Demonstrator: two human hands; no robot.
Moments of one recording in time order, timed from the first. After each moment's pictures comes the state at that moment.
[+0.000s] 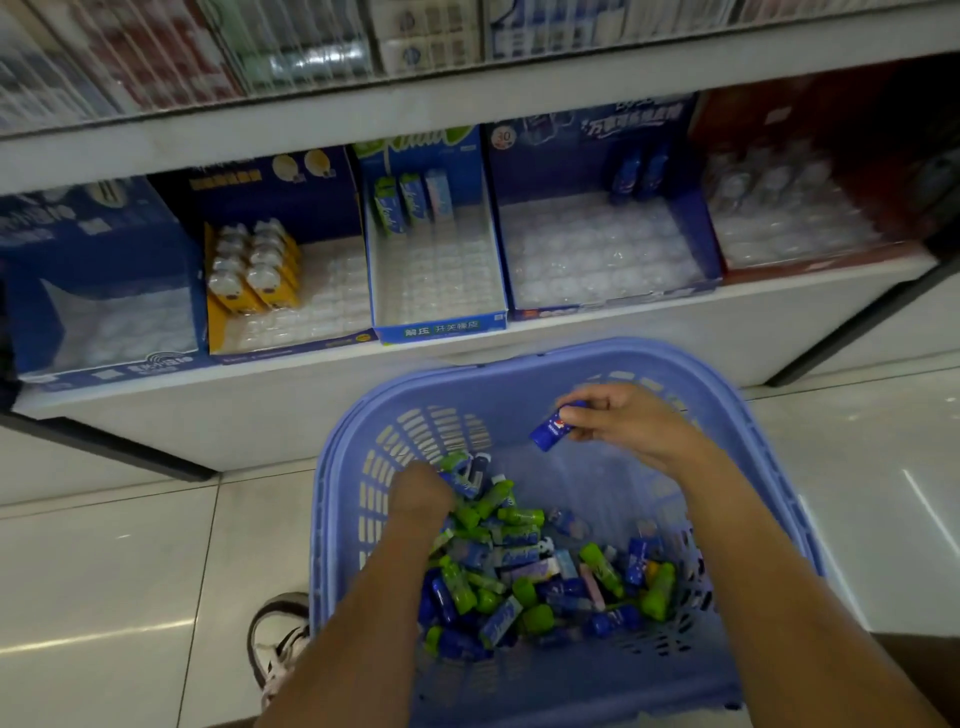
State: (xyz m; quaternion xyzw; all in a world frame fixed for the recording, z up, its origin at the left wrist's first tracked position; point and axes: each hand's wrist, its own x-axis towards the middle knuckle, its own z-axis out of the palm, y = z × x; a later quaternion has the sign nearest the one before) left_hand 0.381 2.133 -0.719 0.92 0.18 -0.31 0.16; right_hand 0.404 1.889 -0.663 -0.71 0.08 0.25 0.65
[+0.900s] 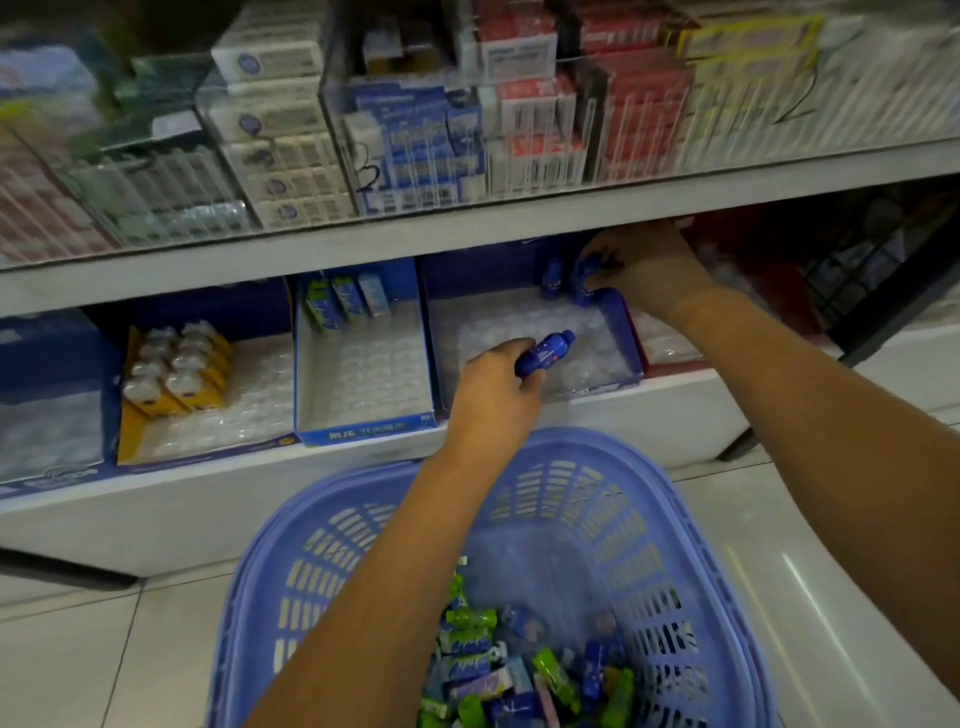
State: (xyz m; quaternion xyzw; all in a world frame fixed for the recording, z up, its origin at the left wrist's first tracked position) left_hand 0.475 1.988 -0.563 0.90 -0.07 0.00 0.44; right_hand 0.566 1.805 -0.516 -0.98 -0.05 -0.03 0.17
